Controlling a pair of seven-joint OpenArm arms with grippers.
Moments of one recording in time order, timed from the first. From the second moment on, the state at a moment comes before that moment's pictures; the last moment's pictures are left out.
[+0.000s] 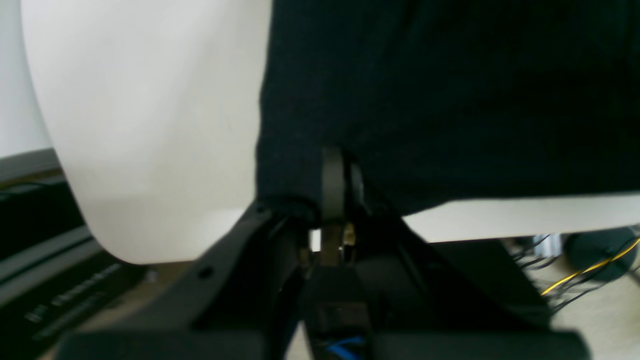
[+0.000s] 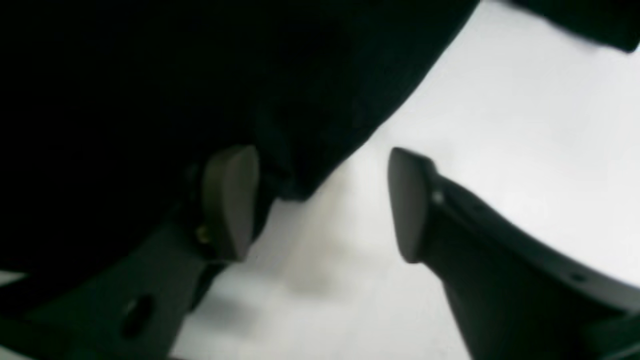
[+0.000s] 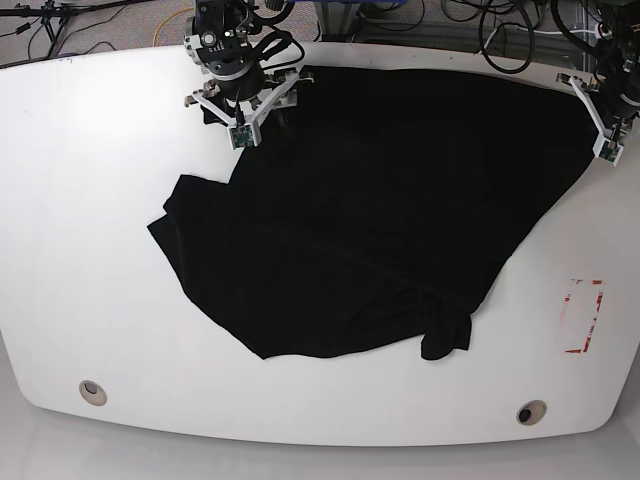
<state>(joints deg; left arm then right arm) 28.0 -22.7 -38.4 111.3 -18.2 -40.1 61.1 -31.9 -6.6 -0.6 113.2 -3.6 11.4 -41.7</state>
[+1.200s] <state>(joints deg) 24.5 -22.8 -41.9 111.3 -6.3 -39.9 61.2 22.0 6.3 -0.8 64.4 -3.5 17.0 -33.7</state>
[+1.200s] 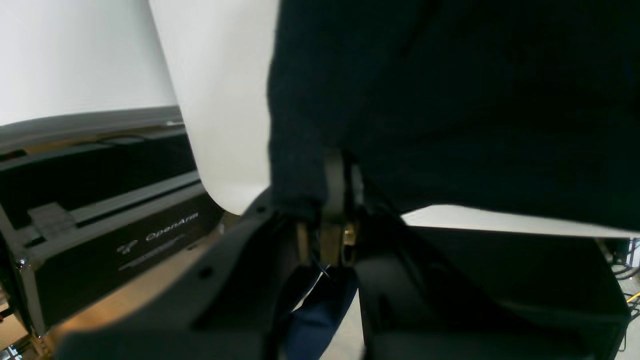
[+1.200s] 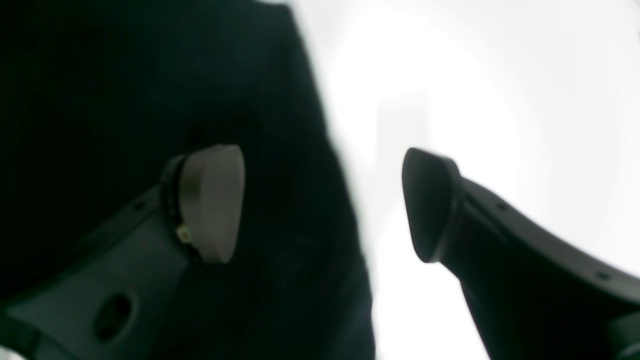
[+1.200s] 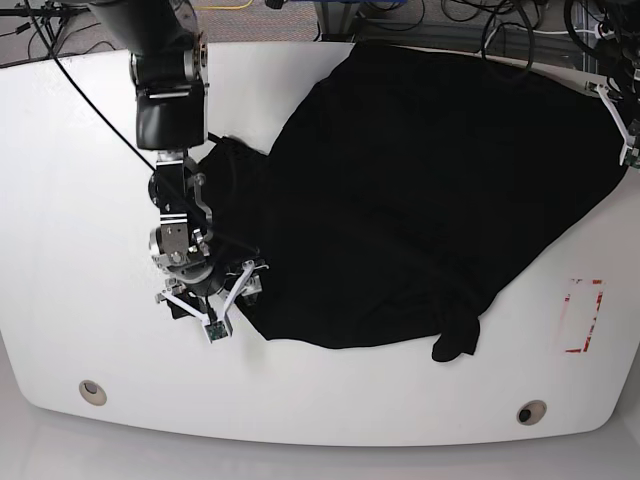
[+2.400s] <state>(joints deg) 22.8 -22.7 -42.1 111.2 -6.4 -39.9 61.3 33.5 3.5 -1.1 32.9 5.4 17.8 -15.2</state>
